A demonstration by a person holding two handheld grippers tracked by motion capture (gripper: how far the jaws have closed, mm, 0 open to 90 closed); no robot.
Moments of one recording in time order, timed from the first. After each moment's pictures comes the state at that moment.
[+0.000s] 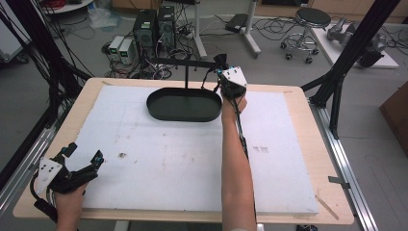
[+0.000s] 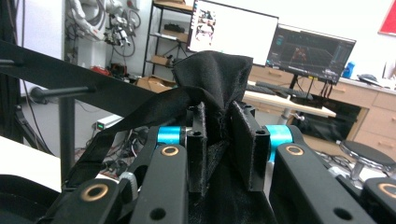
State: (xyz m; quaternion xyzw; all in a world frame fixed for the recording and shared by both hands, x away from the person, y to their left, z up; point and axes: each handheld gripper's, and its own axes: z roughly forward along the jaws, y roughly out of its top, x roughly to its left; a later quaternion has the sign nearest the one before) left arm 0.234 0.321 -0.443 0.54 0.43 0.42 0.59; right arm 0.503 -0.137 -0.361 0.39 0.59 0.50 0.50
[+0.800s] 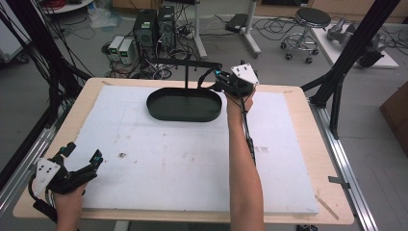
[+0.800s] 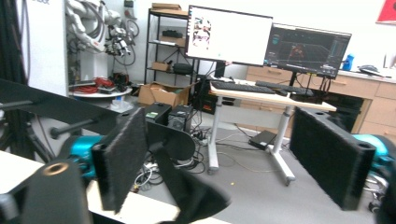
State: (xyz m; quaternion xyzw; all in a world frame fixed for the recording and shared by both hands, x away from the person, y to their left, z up) left arm 0.230 0.318 -0.438 0.54 0.43 0.43 0.59; right arm 0.477 -0.153 -0.328 0.40 0.58 0.53 0.48
